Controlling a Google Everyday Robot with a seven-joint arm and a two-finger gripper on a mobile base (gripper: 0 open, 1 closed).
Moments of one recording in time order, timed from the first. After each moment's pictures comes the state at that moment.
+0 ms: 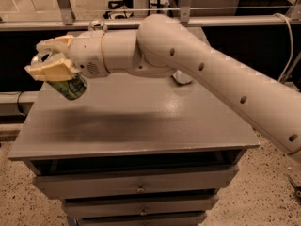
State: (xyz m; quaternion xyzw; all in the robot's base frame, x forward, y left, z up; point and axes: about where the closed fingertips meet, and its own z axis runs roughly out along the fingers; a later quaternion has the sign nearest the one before) arm 0.520 0.217 0.986 -0.55 0.50 0.41 0.53
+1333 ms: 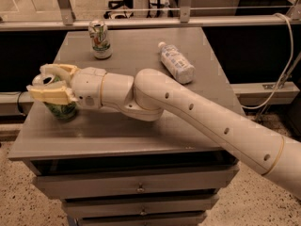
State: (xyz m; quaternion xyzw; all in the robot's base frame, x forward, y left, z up) arm 0.524 0.238 0.926 -0.45 0.49 0.48 0.58
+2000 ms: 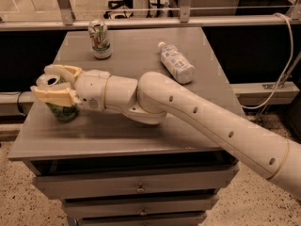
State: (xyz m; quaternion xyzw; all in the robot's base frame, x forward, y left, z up) arm 0.521 0.229 0.917 -0.45 0.50 0.48 0.57
